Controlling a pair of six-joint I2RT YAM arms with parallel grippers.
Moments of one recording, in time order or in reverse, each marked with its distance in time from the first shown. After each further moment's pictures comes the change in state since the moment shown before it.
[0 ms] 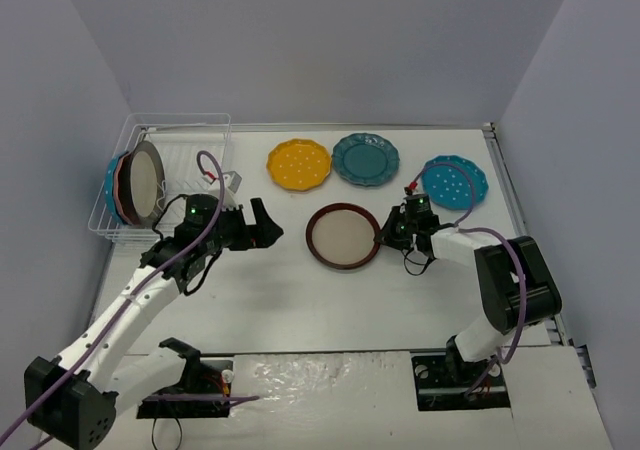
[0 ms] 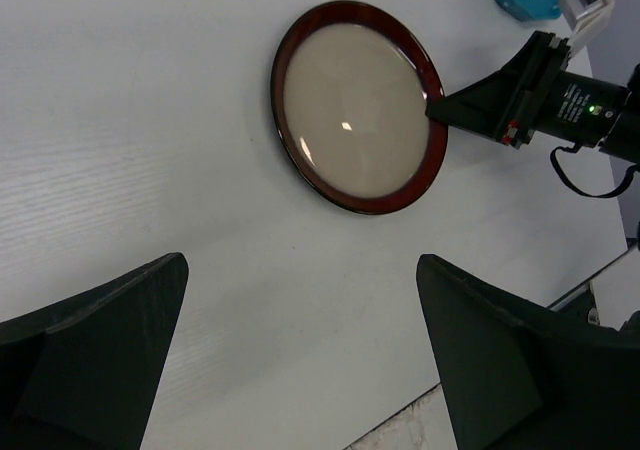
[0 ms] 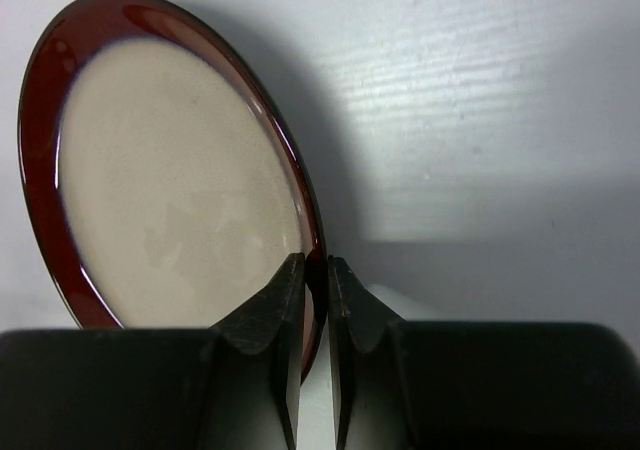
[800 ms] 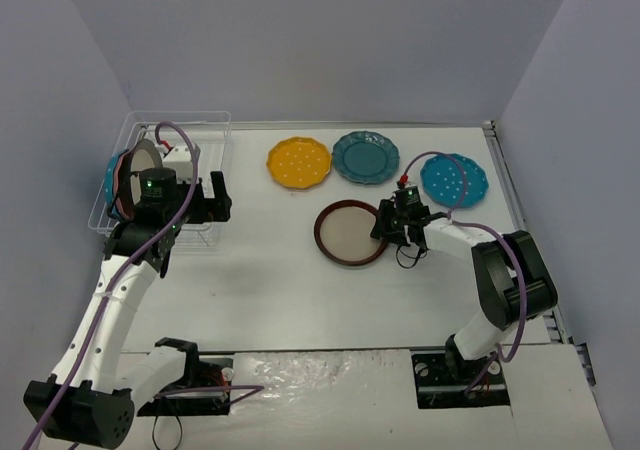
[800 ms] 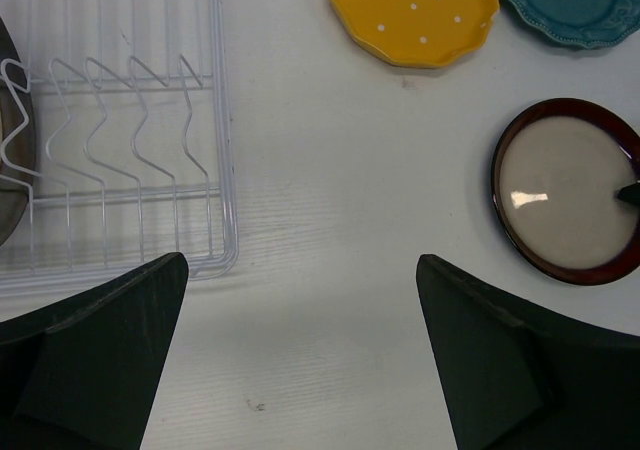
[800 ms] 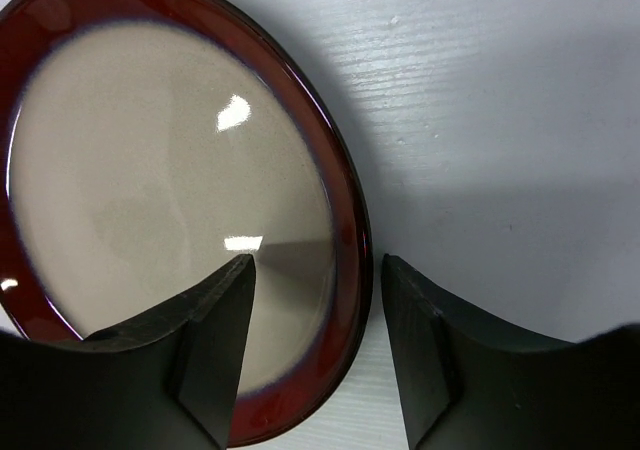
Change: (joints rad) left arm 0.238 0.012 0.235 -0.220 -0.167 0.348; right arm 0.060 0.017 0.095 -0.157 0.162 -0.080
